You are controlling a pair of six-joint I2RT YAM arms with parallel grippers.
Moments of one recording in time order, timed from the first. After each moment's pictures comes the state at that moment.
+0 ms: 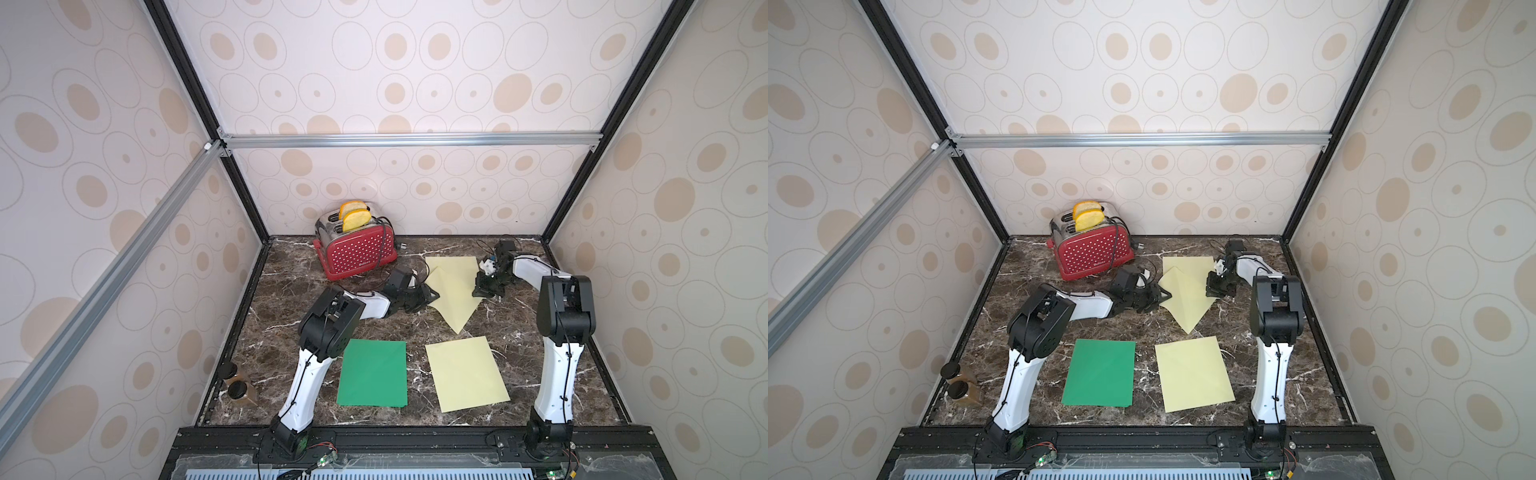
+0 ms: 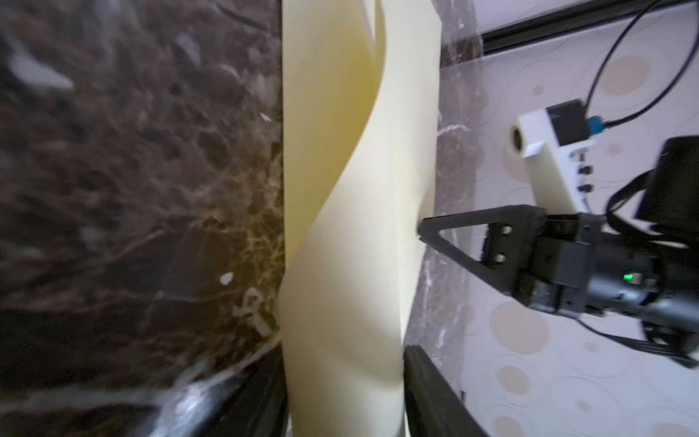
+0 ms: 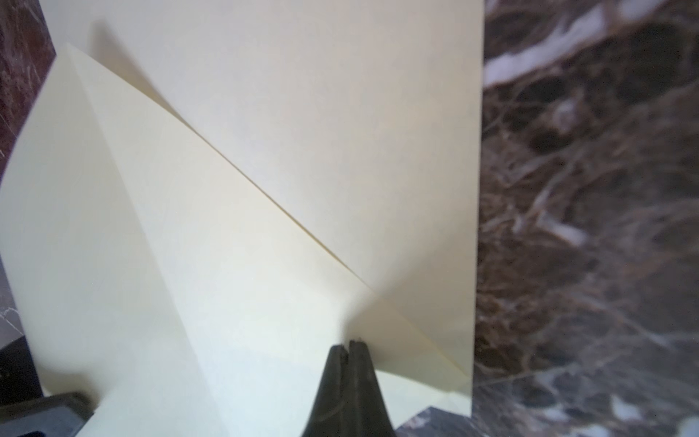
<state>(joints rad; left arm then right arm) -0.60 2.26 1.34 0.39 0.48 -1.13 0.12 2.19 1.63 -0.78 -0.39 0.18</state>
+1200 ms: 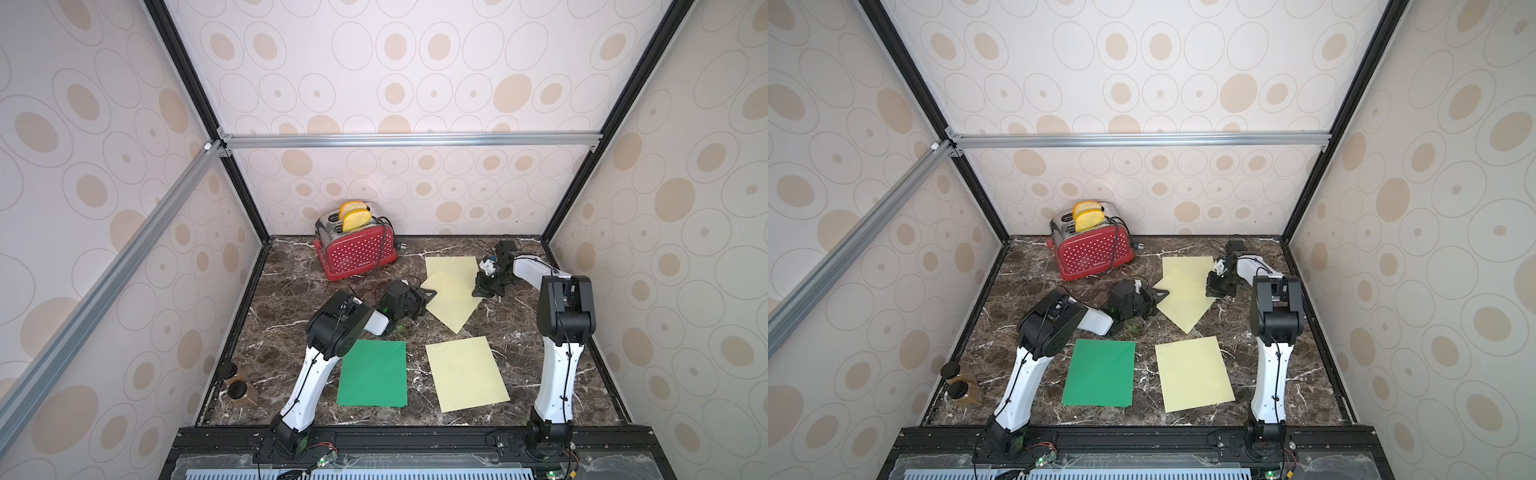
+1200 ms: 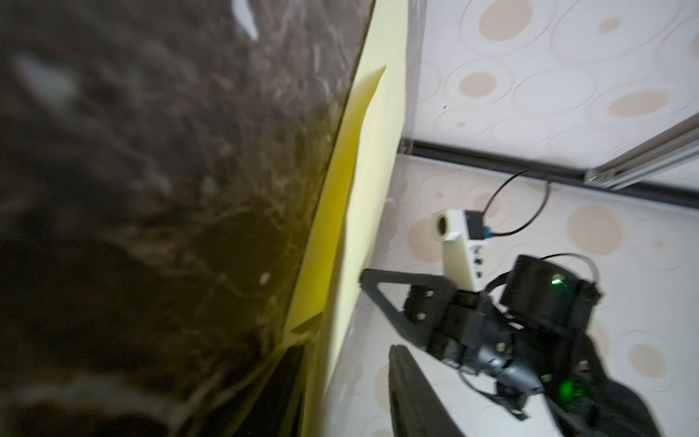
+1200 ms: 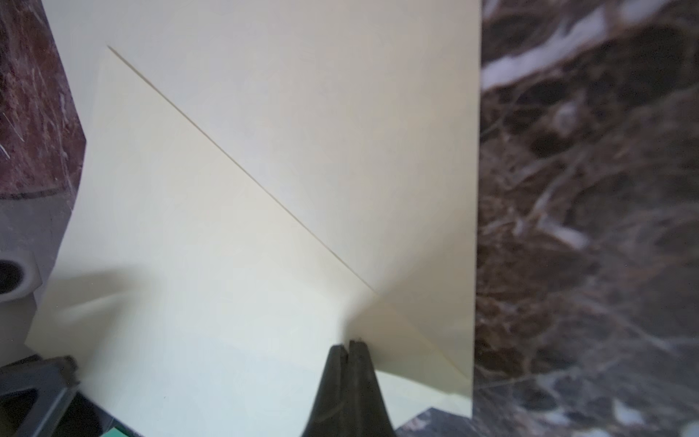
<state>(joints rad) -0.62 2.30 1.21 0.72 0.36 -1.50 0.11 2.19 1.63 -0.77 -0.40 0.18</state>
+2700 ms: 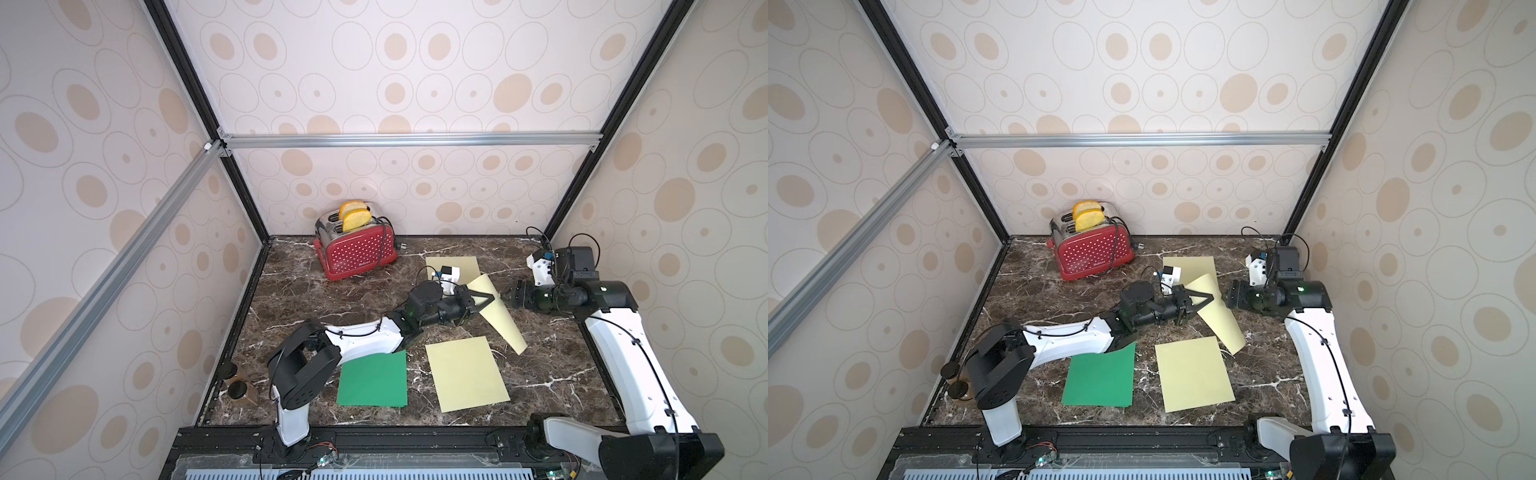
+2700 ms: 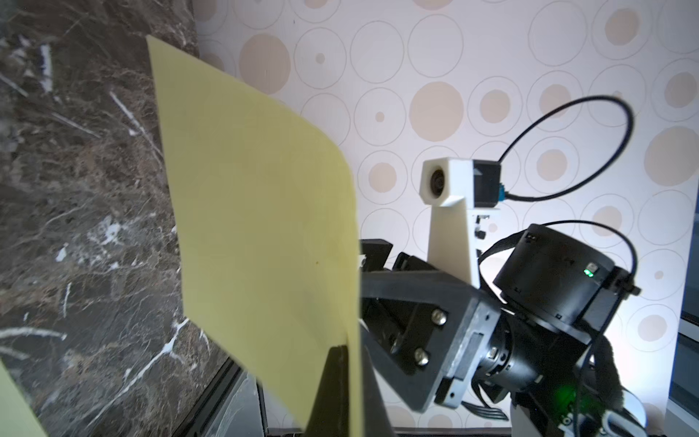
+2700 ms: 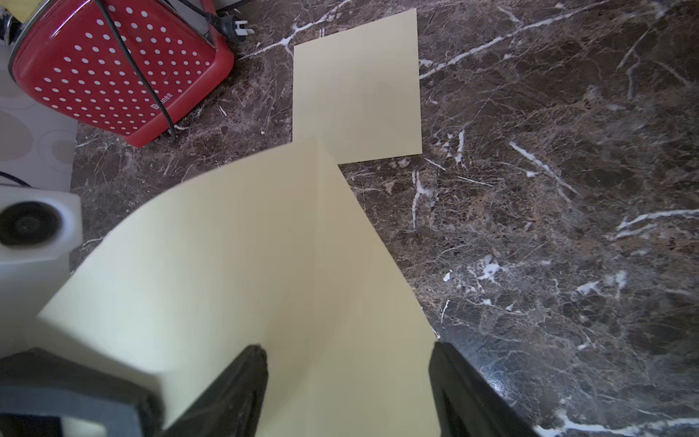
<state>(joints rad) -0.98 1.81 1.16 0.61 0.32 -1.46 0.10 1.17 1.29 -1.09 -0.29 0.17</state>
